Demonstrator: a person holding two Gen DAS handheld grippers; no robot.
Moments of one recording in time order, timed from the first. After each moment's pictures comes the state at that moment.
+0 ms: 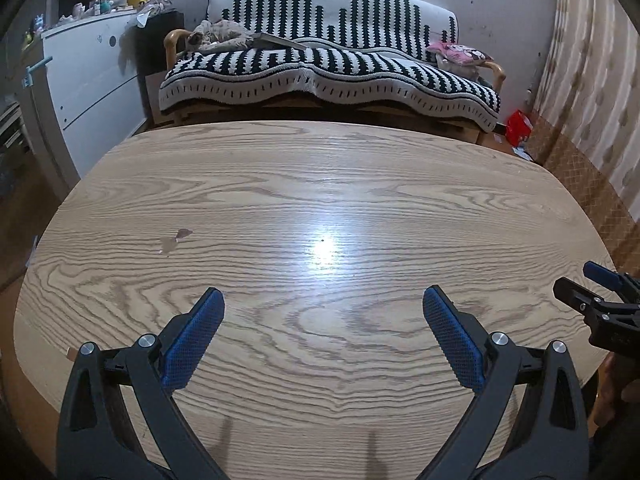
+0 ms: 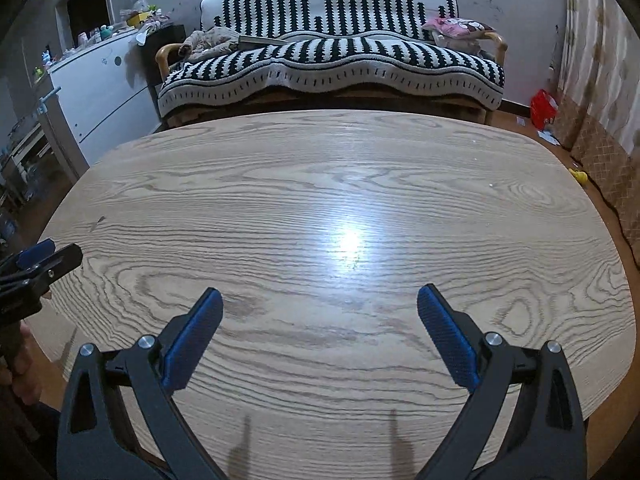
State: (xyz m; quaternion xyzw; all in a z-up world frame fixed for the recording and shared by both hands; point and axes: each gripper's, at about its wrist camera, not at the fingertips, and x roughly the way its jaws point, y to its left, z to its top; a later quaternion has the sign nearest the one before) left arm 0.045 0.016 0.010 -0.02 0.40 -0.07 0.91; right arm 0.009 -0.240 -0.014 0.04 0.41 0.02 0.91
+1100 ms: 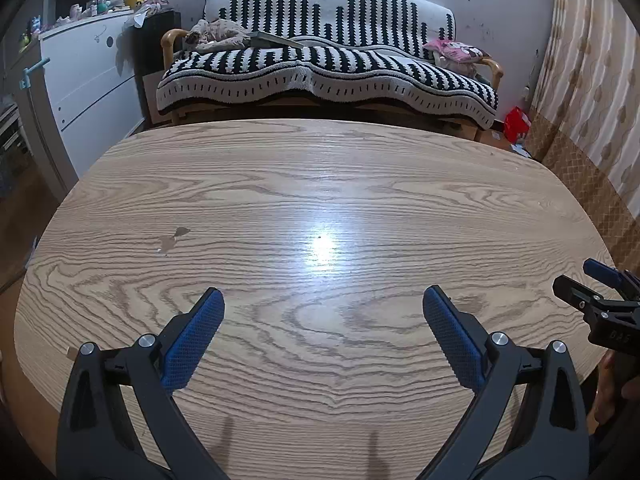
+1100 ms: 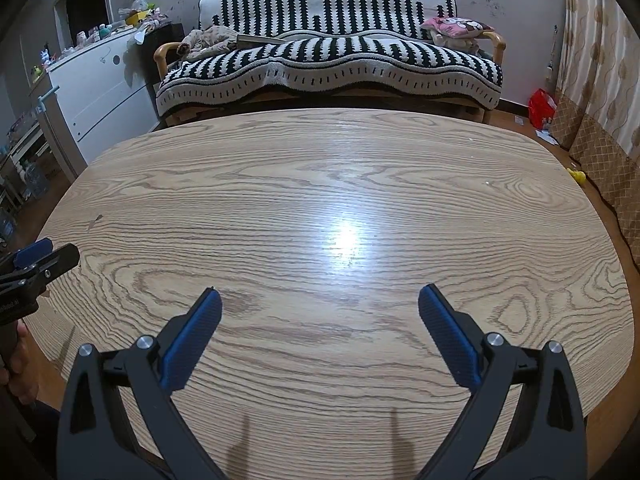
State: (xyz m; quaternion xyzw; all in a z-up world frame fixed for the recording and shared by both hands) left arm 0.043 0.017 0.007 -0.02 0.40 -0.07 0.91; right arm 0.002 -0.246 -0.015 0.03 0.42 0.02 0.91
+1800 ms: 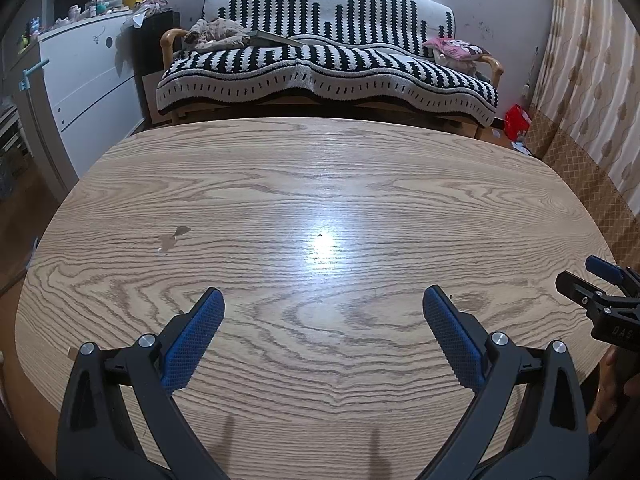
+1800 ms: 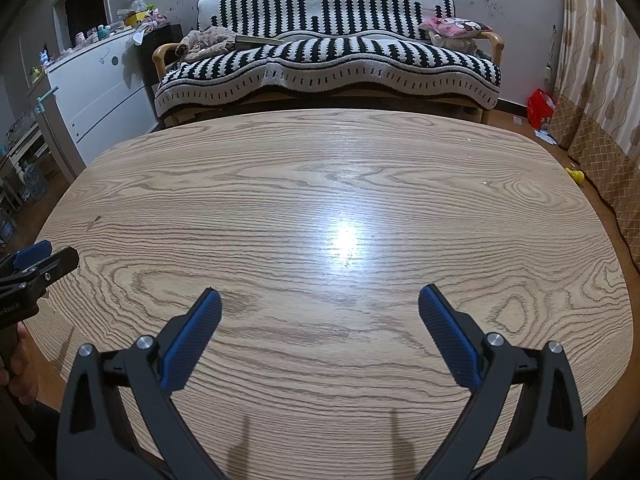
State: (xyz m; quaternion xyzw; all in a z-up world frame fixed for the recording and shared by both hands) left arm 0.042 0.020 0.006 -0.01 0.40 -0.07 0.91; right arm 0.001 -0.250 -0.014 0.03 0.42 0.01 0.91
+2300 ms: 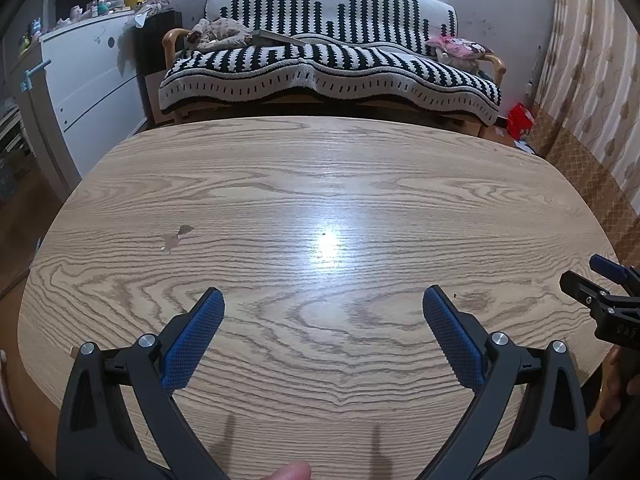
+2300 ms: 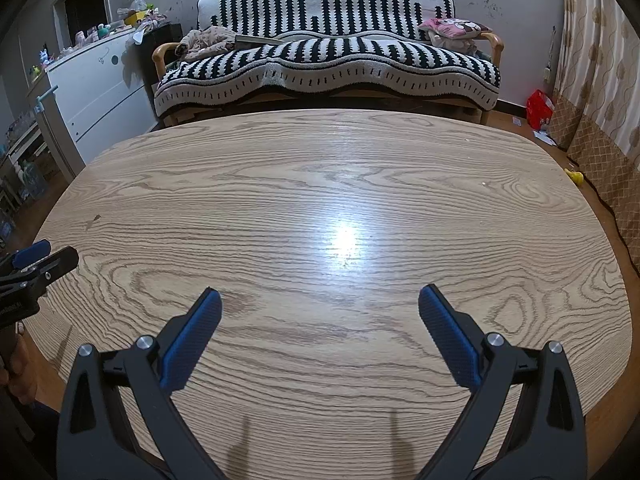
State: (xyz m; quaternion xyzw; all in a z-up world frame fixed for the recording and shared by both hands) left arm 0.042 0.024 0.004 -0.01 0.40 -0.07 0.91; right arm 0.001 -0.250 -0.014 0.03 0.42 0.01 0.91
